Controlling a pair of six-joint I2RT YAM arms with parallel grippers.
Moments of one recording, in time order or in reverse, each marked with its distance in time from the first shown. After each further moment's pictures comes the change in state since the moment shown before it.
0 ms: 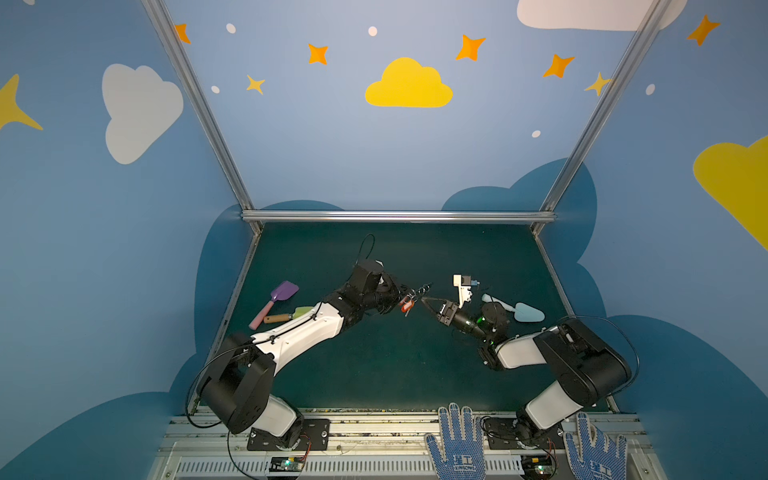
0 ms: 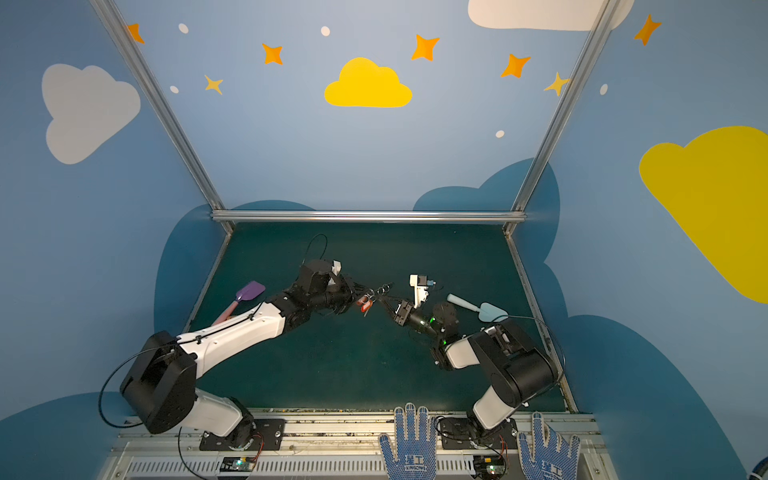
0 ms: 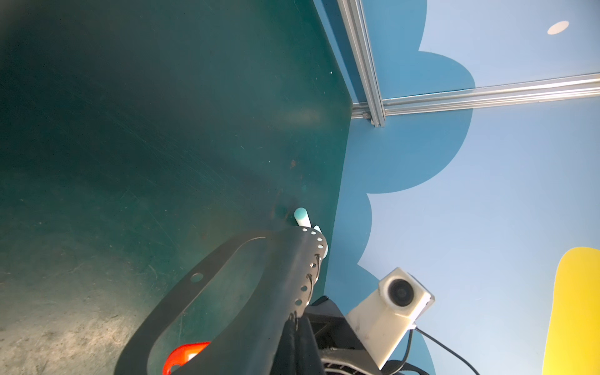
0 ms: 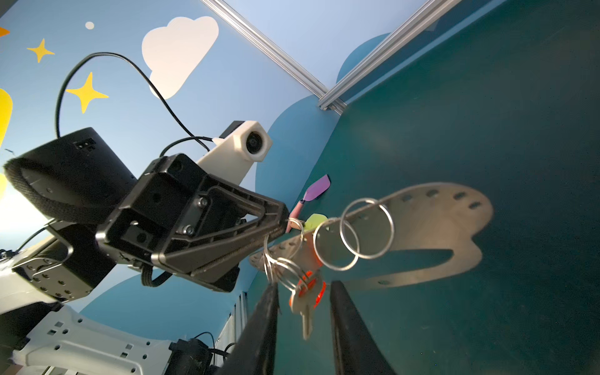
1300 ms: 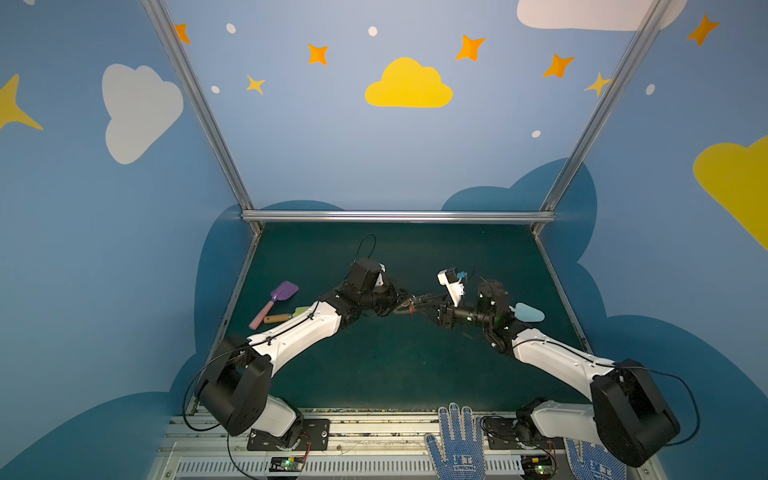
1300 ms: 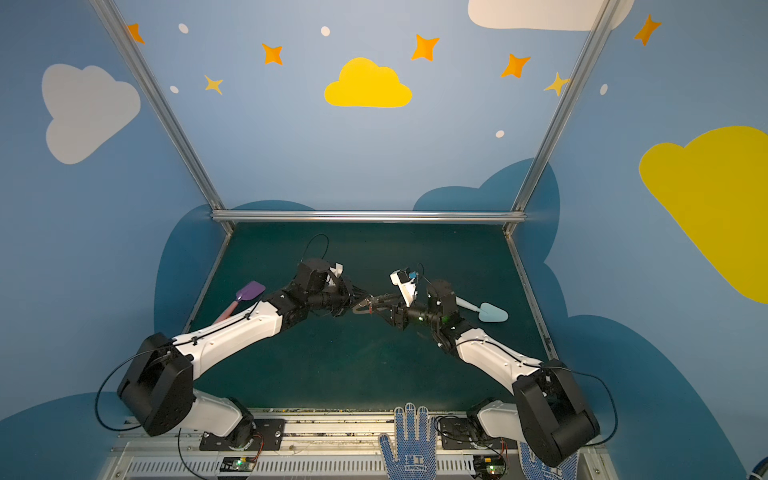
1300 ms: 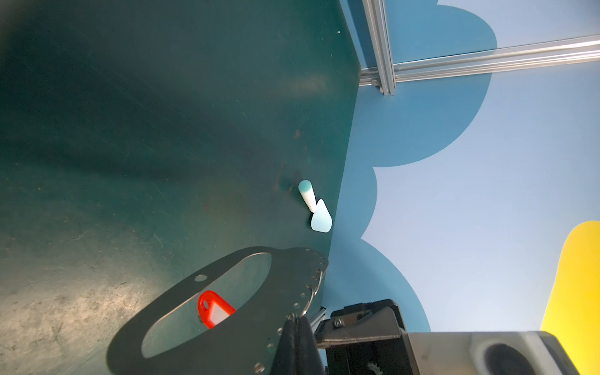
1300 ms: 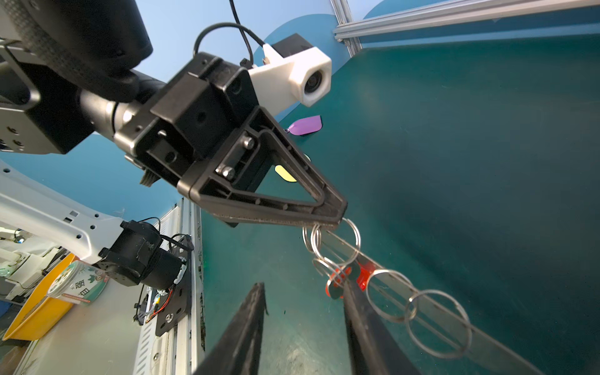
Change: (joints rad) left arm 0.018 -0.013 0.013 -0.077 0.116 0.032; right arm 0.006 -0.320 0.234 -0.887 -0.163 -0.640
